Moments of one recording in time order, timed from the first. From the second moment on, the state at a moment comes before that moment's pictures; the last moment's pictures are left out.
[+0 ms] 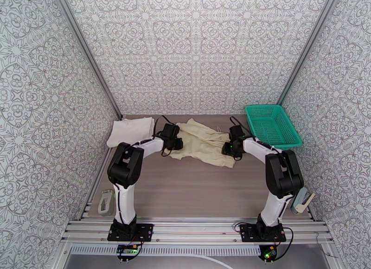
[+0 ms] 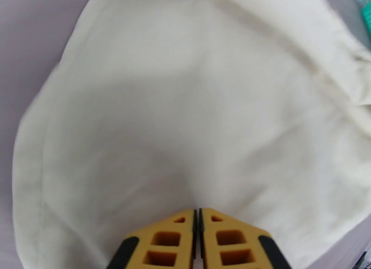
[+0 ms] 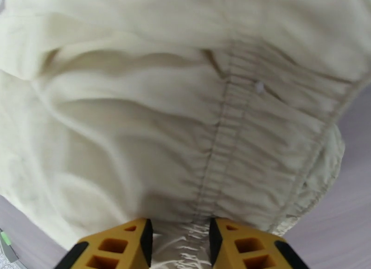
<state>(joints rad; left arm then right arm) -0.36 2.04 1.30 -0.25 0.19 -0.37 0.24 1.84 1.20 -0.56 -0.09 0.45</state>
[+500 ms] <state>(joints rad) -0.36 1.62 0.78 -0.26 0.23 -0.46 0.32 1.62 0.94 -0.59 -0.09 0.48</state>
